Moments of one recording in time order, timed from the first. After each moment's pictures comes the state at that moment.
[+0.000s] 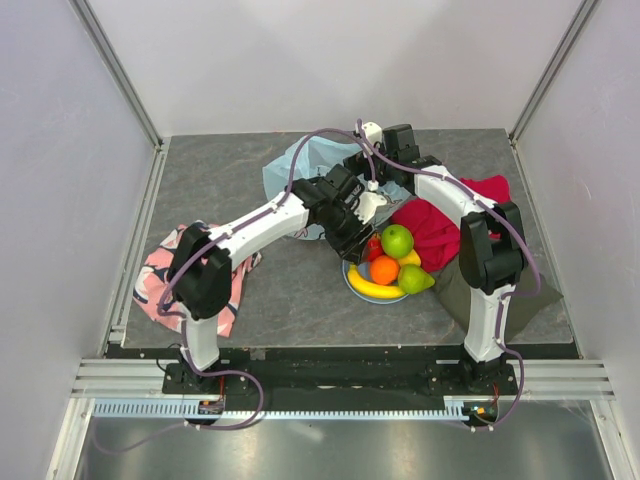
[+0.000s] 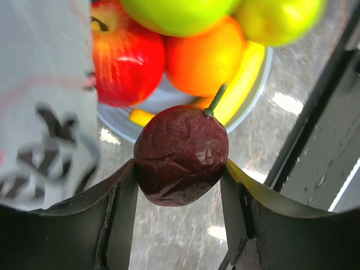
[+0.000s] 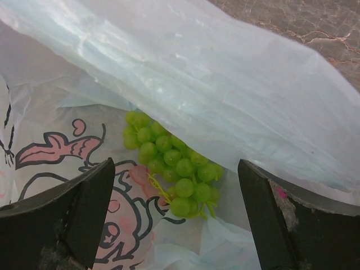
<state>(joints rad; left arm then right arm) -0.77 1.87 1.61 -0.80 0.40 0.22 0.35 2.01 1.61 -0.28 -0.42 -0.07</state>
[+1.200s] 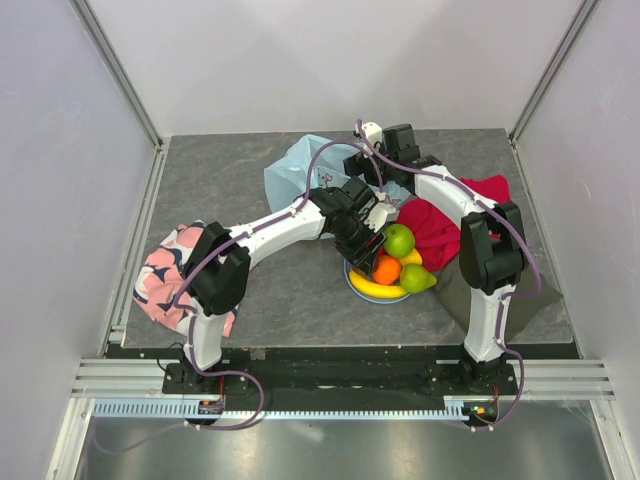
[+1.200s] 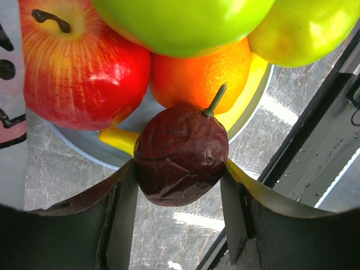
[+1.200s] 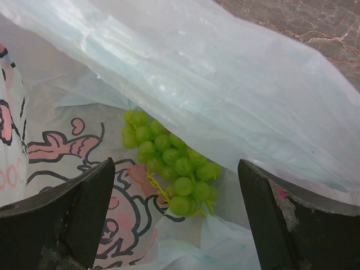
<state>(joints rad) -0.83 2.00 1.65 -0.77 0.38 0.04 0.35 2.00 1.61 -0.28 -0.42 -0.08</state>
